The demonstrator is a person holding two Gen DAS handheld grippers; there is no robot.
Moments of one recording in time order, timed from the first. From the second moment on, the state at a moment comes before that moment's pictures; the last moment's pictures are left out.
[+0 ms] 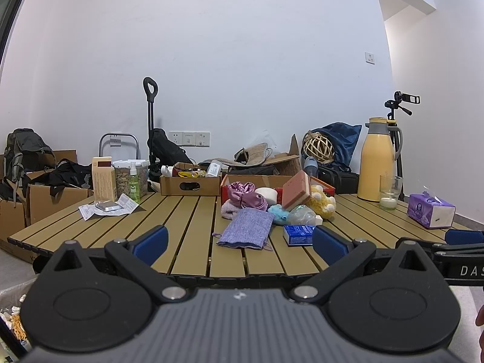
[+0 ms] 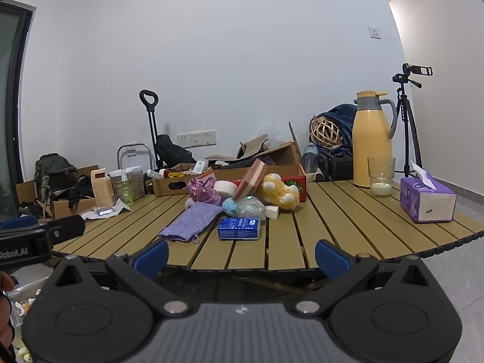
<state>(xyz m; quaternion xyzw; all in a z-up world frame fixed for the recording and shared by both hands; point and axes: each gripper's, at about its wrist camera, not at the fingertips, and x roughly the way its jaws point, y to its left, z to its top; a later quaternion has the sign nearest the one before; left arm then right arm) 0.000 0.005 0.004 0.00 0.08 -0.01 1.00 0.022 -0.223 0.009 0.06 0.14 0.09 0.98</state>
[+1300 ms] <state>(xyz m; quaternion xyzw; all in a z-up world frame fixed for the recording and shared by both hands) 0.080 0.010 -0.016 -0.01 0.12 -0.02 0.99 0.082 -0.228 -0.002 0.03 0.13 0.06 0.99</state>
